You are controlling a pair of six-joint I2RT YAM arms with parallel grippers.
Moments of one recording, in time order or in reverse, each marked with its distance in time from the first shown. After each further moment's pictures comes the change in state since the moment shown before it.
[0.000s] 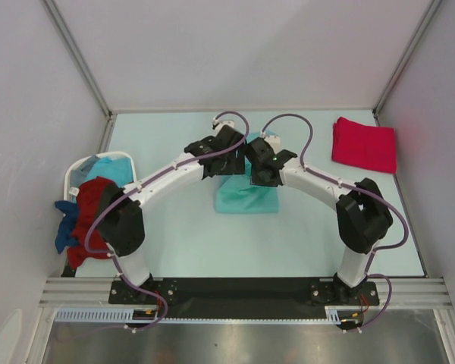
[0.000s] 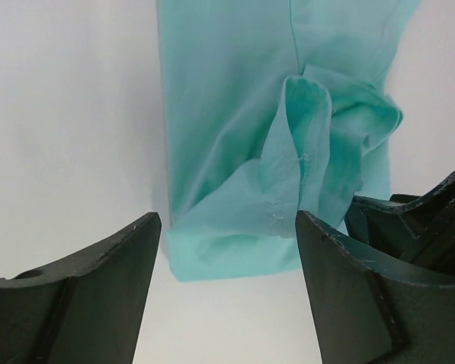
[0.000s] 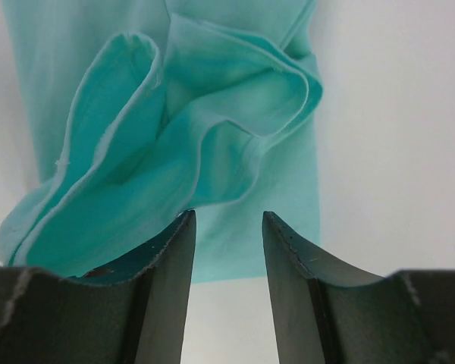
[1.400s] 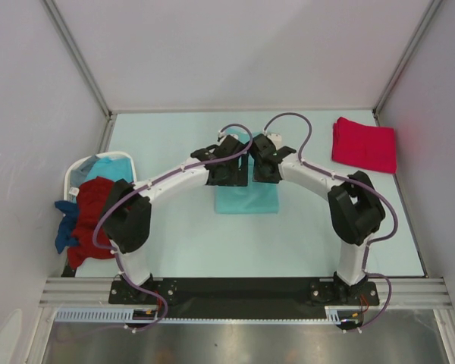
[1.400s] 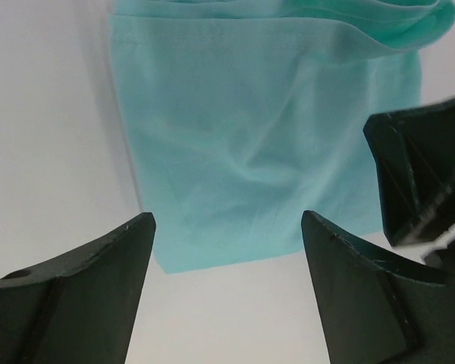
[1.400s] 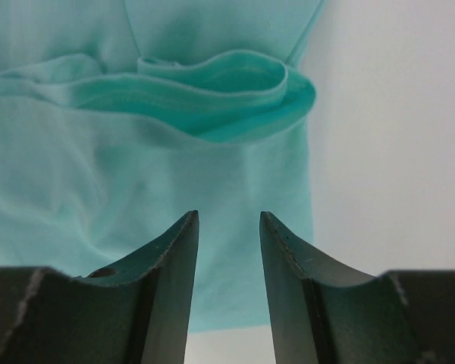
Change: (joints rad) left arm -0.002 0.045 -0.071 0.035 0.101 0.003; right arm -0.064 0.076 0.036 0.043 -0.032 -0.042
